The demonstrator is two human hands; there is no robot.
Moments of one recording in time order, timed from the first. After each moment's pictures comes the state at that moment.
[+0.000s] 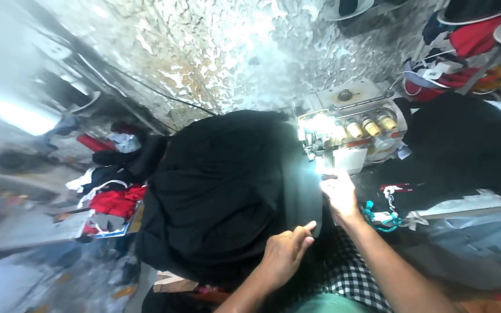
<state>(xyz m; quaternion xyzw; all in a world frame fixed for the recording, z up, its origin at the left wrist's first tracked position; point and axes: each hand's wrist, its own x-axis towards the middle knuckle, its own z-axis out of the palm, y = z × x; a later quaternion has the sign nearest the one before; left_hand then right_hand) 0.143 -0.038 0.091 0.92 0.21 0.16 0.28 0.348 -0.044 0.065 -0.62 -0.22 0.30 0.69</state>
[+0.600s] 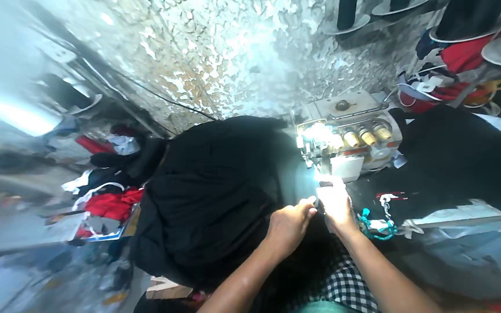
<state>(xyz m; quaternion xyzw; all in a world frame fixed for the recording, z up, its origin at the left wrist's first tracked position) 0.199 -0.006 0.115 0.93 0.25 0.19 0.18 0.343 -0.045 0.072 -0.67 -0.25 0.28 0.65</state>
